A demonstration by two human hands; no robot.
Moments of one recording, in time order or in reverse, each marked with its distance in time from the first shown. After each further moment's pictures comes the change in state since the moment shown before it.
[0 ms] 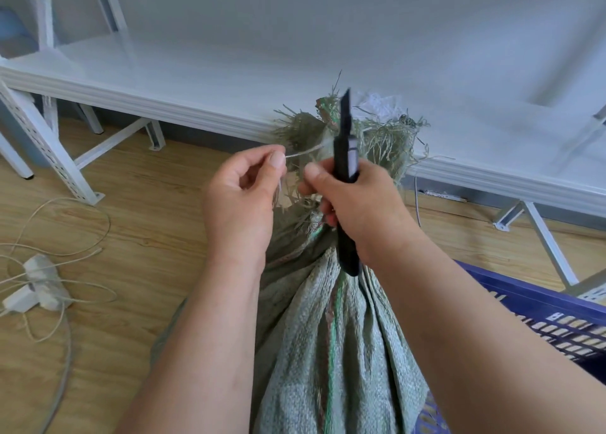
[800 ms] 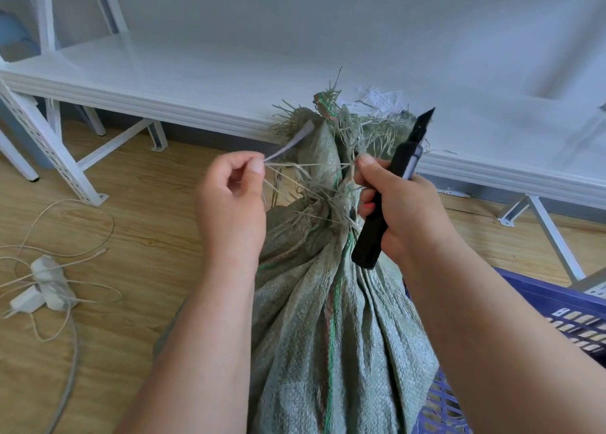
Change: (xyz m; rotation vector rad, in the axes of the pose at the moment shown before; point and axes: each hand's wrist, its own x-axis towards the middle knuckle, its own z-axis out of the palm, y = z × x) left_hand 0.003 -0.011 -0.008 0.214 0.090 0.059; right_hand 0.008 0.017 -0.031 0.517 0.183 0.188
